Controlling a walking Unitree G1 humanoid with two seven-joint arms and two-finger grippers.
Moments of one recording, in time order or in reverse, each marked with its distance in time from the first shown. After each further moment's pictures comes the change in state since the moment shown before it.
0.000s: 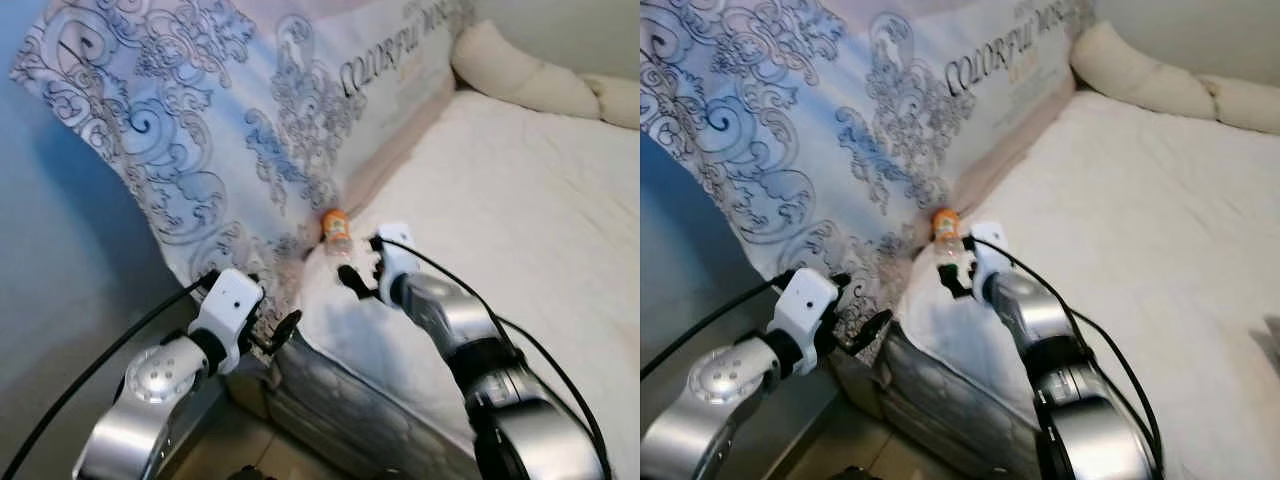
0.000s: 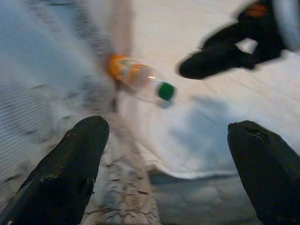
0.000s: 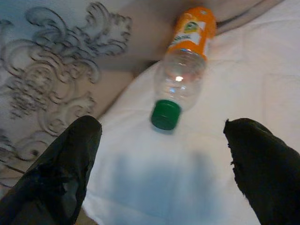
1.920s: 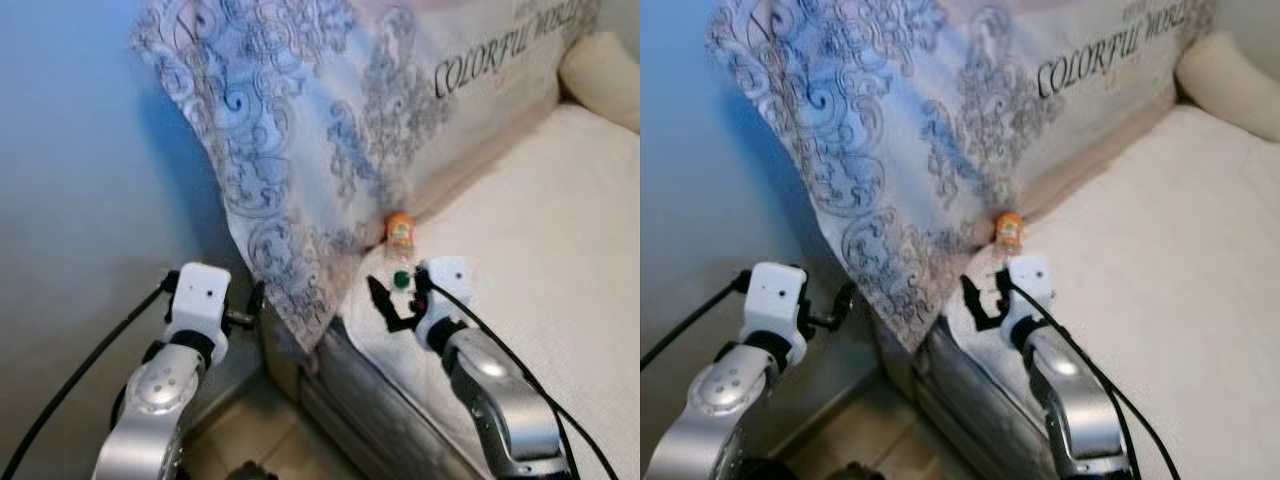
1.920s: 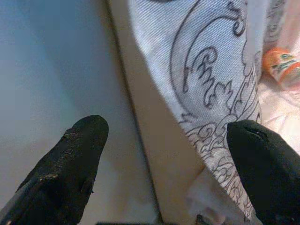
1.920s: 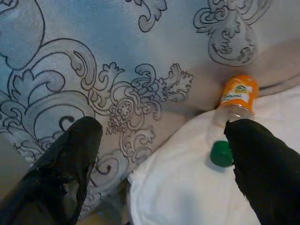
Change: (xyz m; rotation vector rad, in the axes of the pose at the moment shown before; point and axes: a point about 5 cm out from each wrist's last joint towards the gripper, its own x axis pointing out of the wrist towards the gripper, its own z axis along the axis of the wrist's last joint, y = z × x) left arm -0.009 0.007 -0.004 -0.155 -0.025 0.422; right arm -0.091 0.008 -0.036 0.006 -0.297 -0.094
